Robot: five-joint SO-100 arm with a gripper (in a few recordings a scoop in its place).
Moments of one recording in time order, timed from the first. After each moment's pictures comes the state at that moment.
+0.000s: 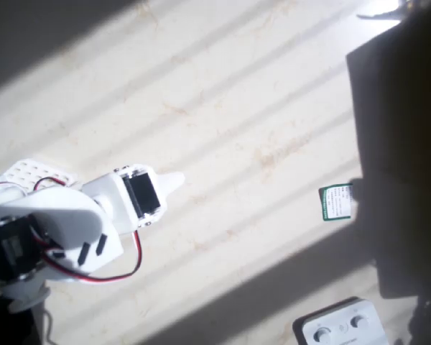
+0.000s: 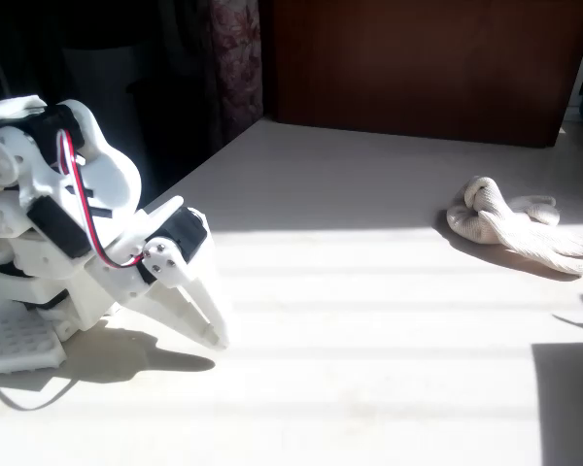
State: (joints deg) arm -1.1 188.2 175.5 68.6 -8.5
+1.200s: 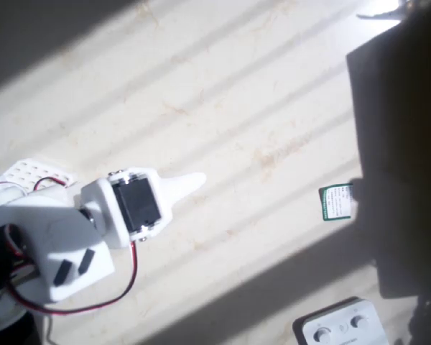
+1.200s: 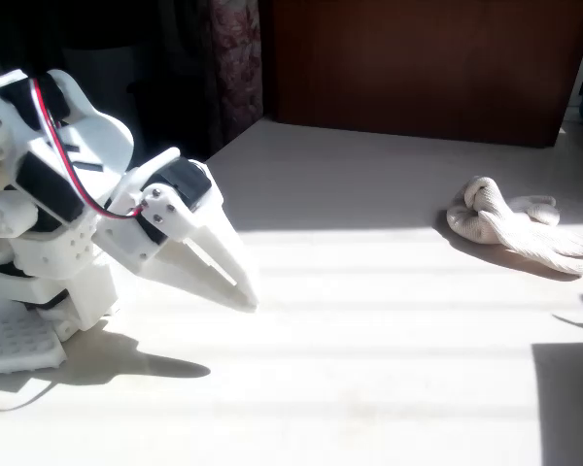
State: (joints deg) arm -1.1 186.0 164.0 61.8 -8.5
